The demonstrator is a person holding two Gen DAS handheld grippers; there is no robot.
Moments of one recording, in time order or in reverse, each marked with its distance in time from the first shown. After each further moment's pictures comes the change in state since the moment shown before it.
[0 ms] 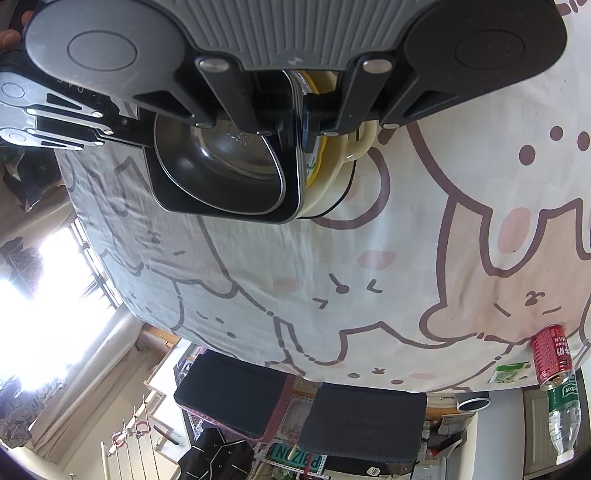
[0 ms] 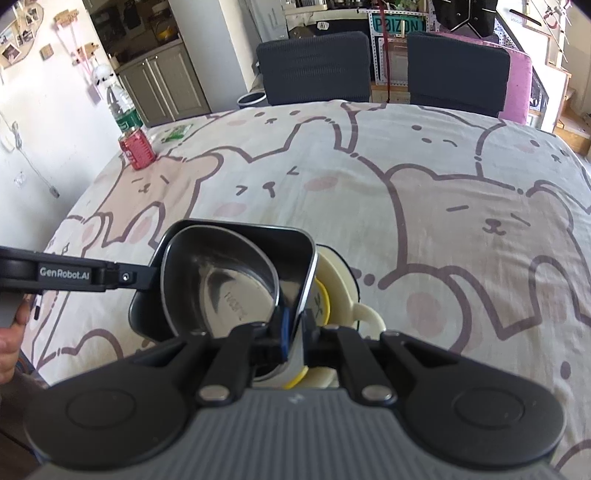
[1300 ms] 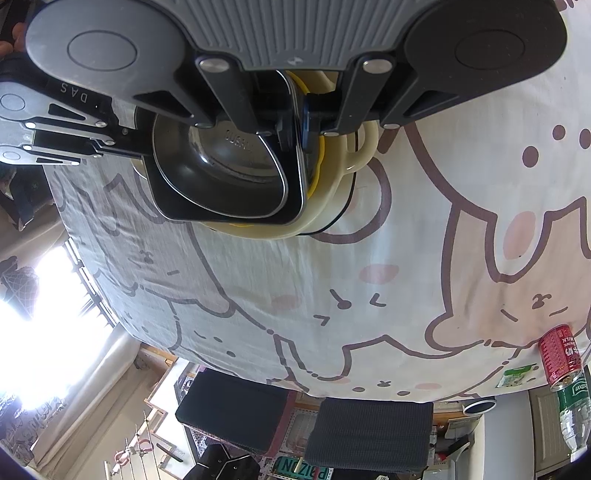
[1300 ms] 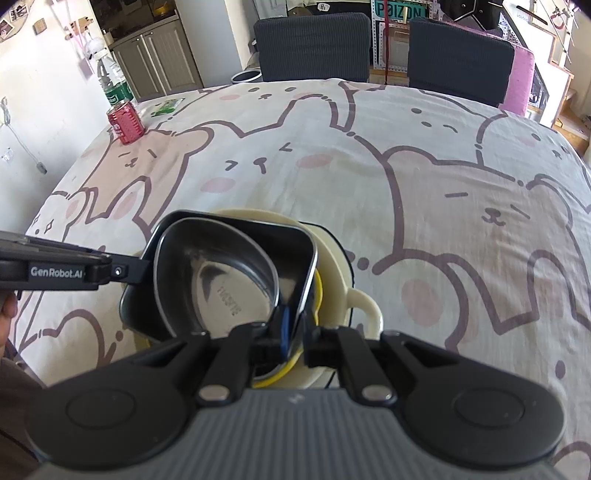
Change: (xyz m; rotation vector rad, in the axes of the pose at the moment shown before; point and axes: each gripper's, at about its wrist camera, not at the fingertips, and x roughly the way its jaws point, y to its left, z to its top) left arm 0.012 -0.003 -0.004 0.039 0.040 0.022; right arm 0.018 0.004 -0.001 -0.035 0.068 -0.041
